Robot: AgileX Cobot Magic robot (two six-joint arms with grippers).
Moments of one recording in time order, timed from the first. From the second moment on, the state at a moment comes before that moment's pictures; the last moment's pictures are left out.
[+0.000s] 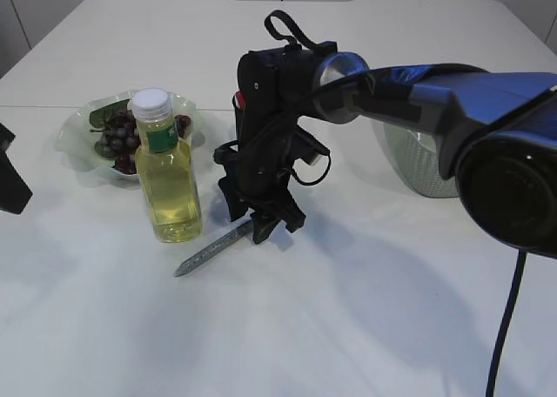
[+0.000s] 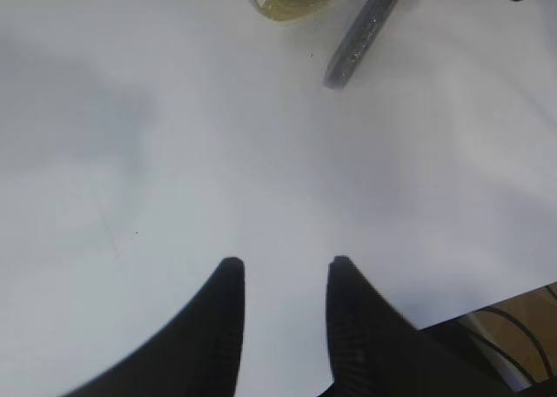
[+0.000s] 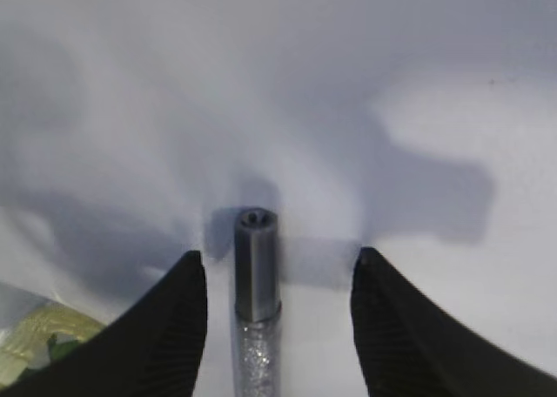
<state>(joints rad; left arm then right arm) -0.16 1.36 -1.07 -0.27 1.06 0.11 0.56 2.48 -2.13 0.14 1.14 1.36</state>
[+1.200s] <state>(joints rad) -0.16 1.36 -1.07 -0.27 1.06 0.11 0.56 2.49 -2.13 0.16 1.15 1.20</state>
